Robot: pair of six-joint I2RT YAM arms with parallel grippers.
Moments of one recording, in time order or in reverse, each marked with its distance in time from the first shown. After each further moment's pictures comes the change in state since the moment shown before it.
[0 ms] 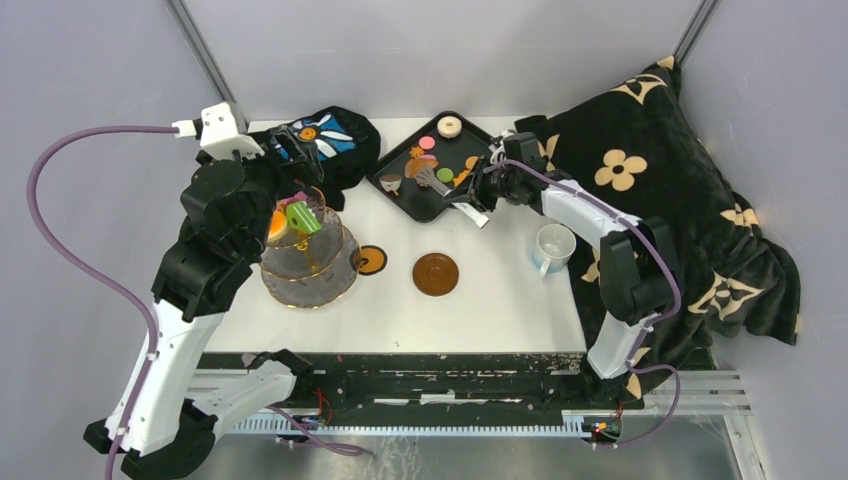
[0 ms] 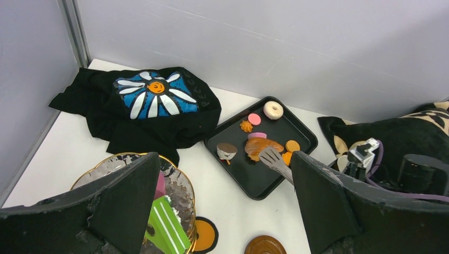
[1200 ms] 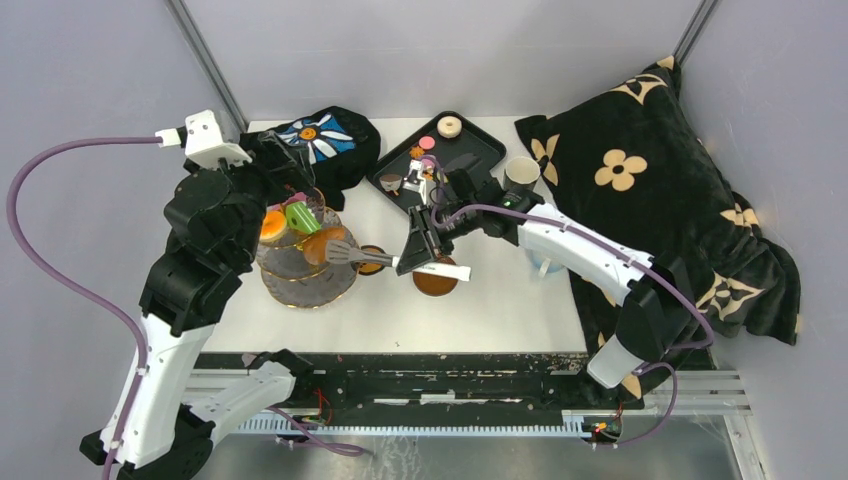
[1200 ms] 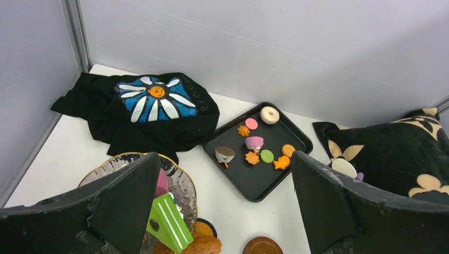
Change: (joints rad) left arm 0.000 -0.043 0.004 -0.012 0.000 0.000; right arm 0.378 -0.209 0.088 -0.294 -0.256 -0.380
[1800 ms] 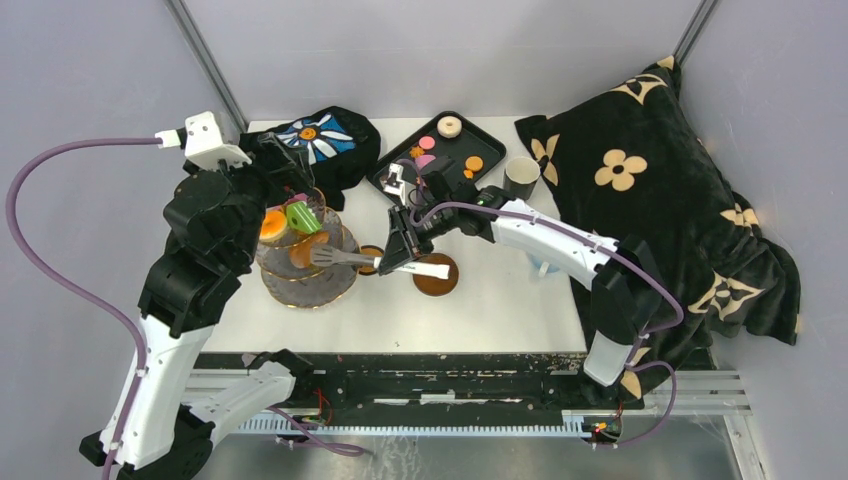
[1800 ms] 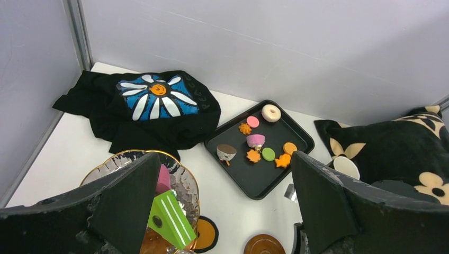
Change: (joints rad) left arm 0.000 -0.005 0.000 -0.014 0.000 0.000; right arm 0.054 0.143 0.072 0.062 0.006 0.050
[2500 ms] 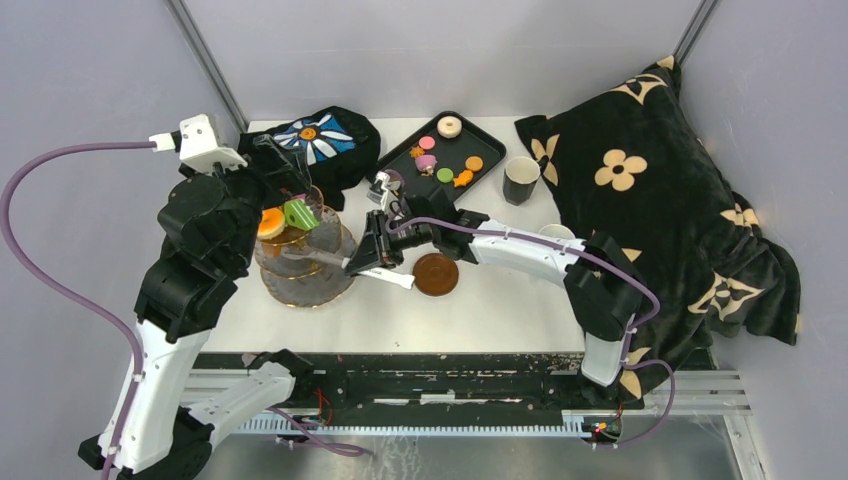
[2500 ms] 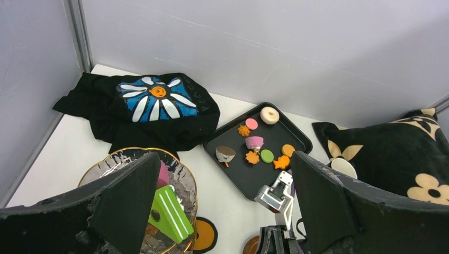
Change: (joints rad) left arm 0.000 -0.010 0.000 0.000 0.000 0.000; right arm 0.101 0.085 -0.089 0.484 0.098 0.418
